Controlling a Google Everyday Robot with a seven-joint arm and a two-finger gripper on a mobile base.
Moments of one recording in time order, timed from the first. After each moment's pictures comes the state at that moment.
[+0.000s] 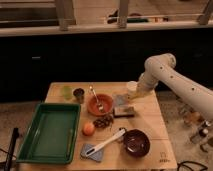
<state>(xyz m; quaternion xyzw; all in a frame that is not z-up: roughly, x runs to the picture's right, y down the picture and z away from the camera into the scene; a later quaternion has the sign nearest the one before) 0.216 0.024 0.816 -0.24 -0.09 -0.09 0.96</state>
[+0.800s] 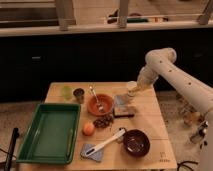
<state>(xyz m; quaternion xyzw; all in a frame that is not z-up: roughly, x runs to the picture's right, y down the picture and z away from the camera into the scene) 0.223 -0.012 0.829 -0.21 -0.09 -0.09 0.97</state>
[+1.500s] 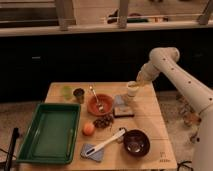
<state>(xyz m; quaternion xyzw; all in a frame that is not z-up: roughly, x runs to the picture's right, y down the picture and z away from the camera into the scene) 0.226 -0.038 0.859 -0.17 -0.13 -0.07 0.97</state>
